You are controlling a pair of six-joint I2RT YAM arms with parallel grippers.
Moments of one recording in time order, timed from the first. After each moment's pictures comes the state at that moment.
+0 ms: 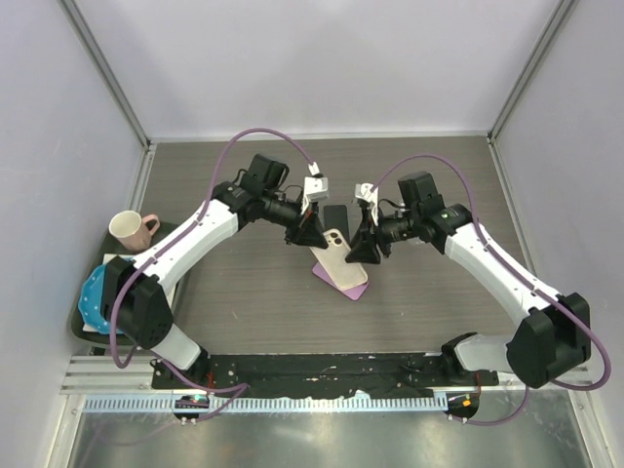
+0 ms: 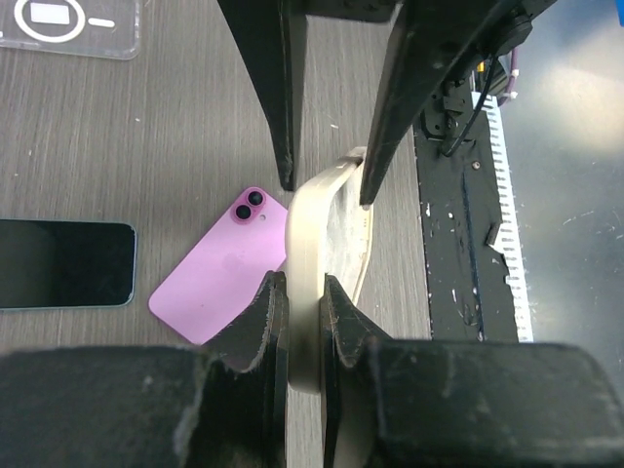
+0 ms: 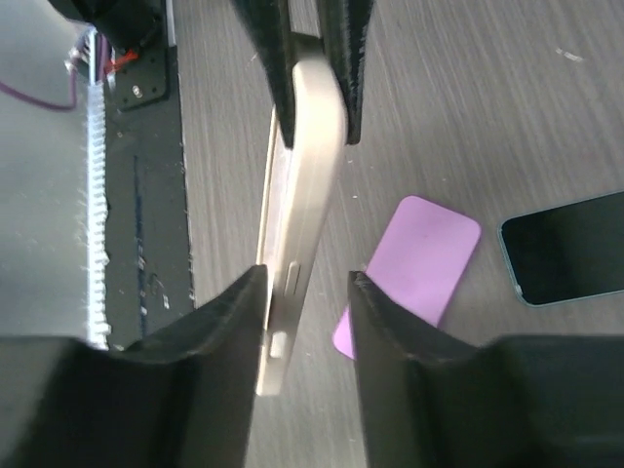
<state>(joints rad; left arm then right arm) -0.57 1.56 1.36 -0.62 0.98 0.43 0.42 1.28 1.05 -0.58 -0.95 -0.45</state>
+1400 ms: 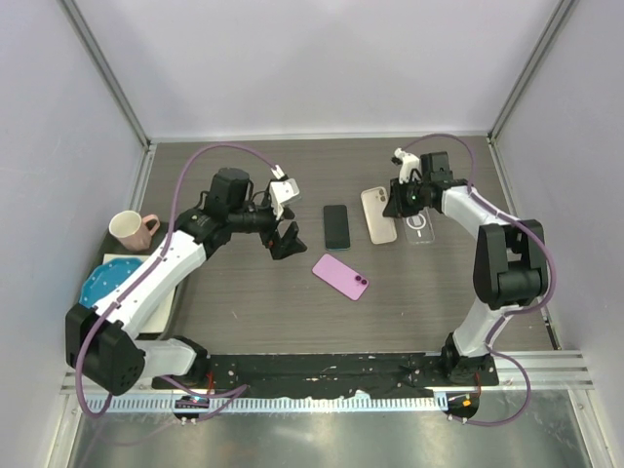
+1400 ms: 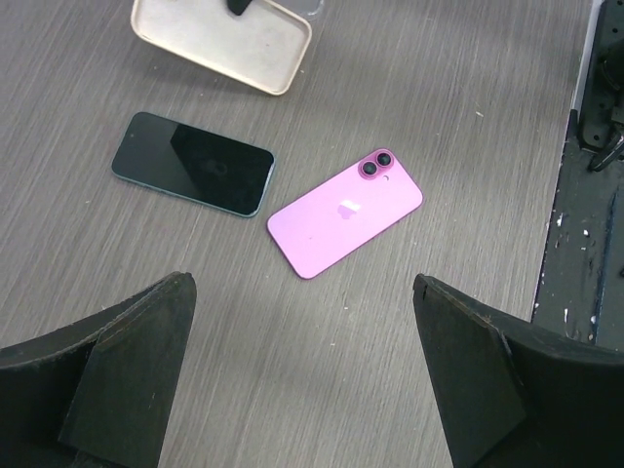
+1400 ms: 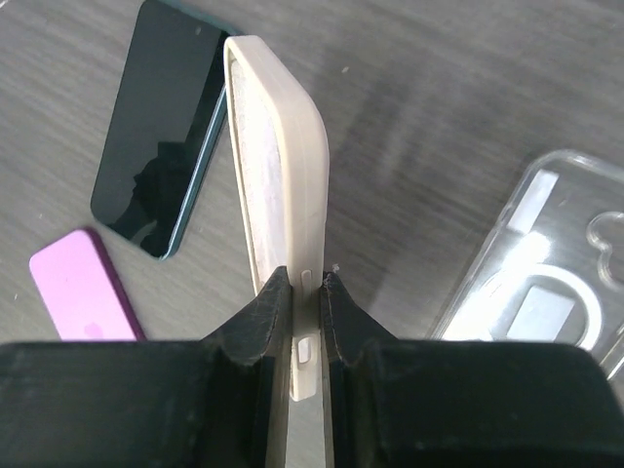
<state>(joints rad) -0.49 1.28 1.10 -0.43 0.68 0.36 0.11 1.73 1.17 -0.36 -0.48 -0.11</state>
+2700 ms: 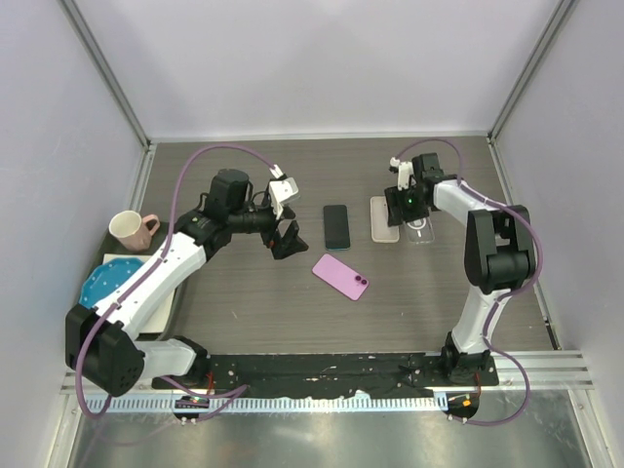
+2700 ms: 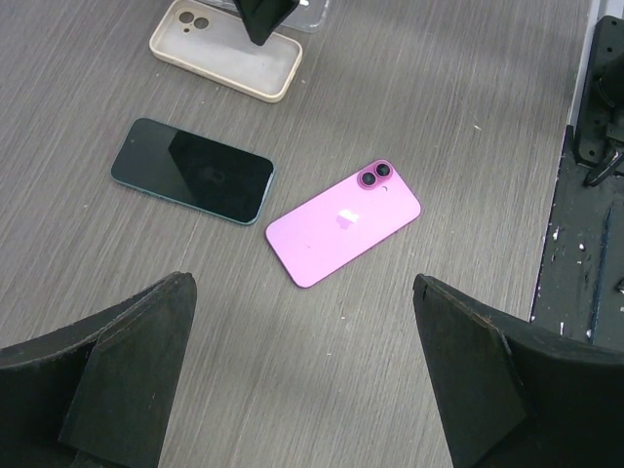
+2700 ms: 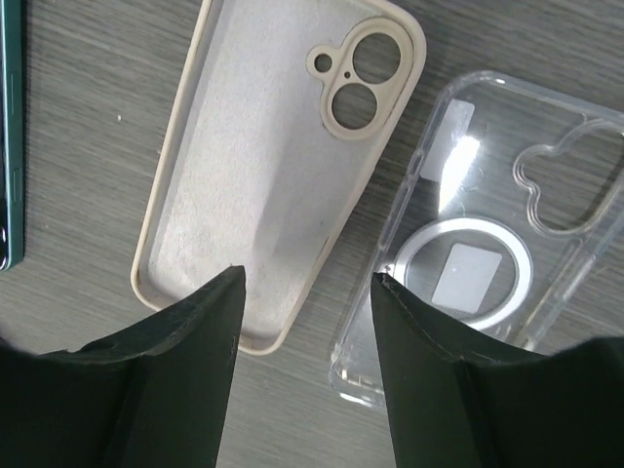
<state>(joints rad) -0.49 1.27 1.07 -0.37 0.68 0.31 0.12 1.89 1.28 -0.47 -0.24 -0.16</state>
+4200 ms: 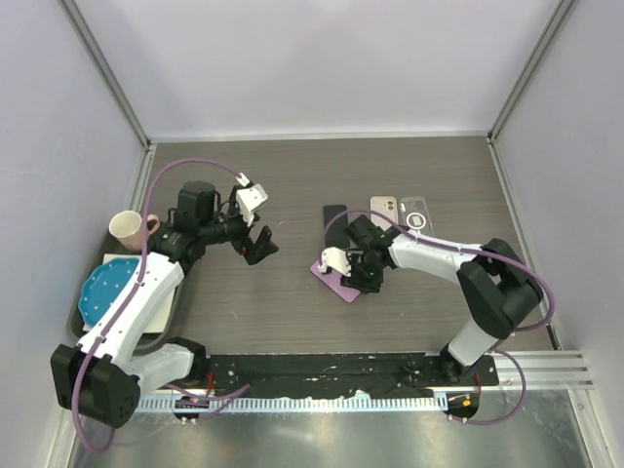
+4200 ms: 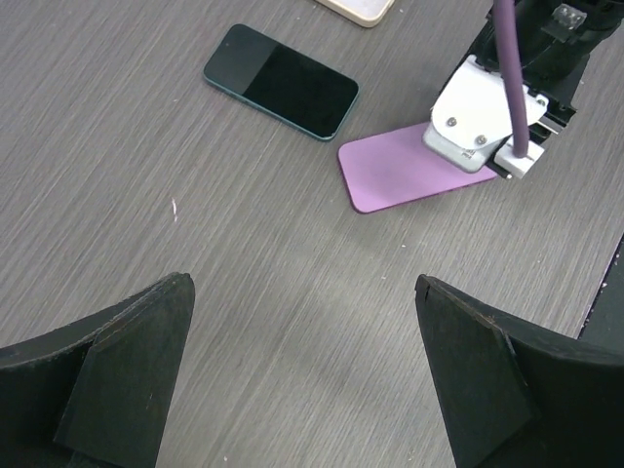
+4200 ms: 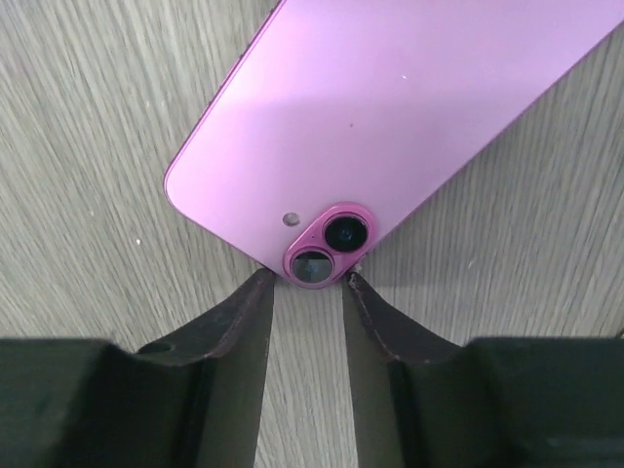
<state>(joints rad) -0.32 1.10 0.96 -0.47 0.62 0.40 0.68 1.60 0.90 -0.60 -0.21 -0.80</state>
